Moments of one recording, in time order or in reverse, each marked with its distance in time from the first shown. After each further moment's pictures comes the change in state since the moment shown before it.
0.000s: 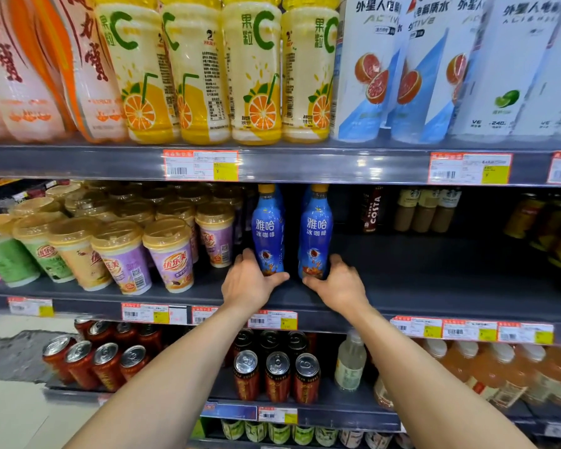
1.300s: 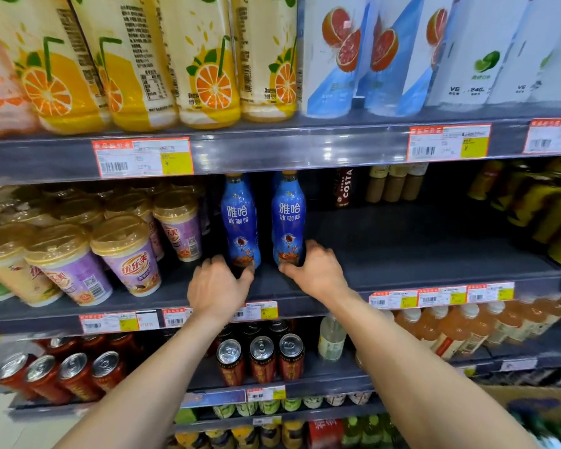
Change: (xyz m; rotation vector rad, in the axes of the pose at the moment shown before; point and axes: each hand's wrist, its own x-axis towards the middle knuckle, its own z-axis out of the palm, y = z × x) left_hand -0.010 -0.013 -0.001 0.185 -0.033 0.024; right_hand -0.008 -0.009 -0.001 -0.073 -0.026 0.058
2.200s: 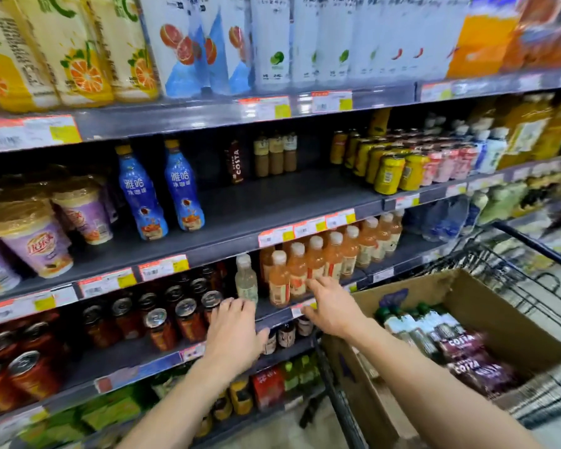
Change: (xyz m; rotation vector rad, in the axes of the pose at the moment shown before) left_hand -0.237 0.064 0.035 0.258 -0.369 0.659; right_hand -0.246 0.166 -0.091 -0.383 -0.084 0.028
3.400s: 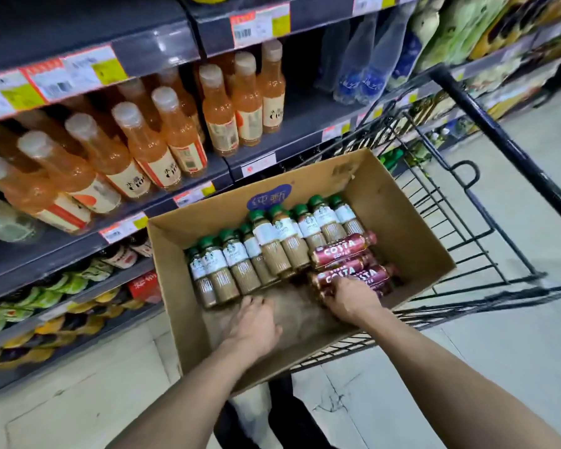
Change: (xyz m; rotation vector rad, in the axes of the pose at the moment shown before) left_hand 0.063 0.373 0.282 -0.145 -0.718 0.099; right_hand -0.137 0.426 0.103 0.064 -0.606 0.618
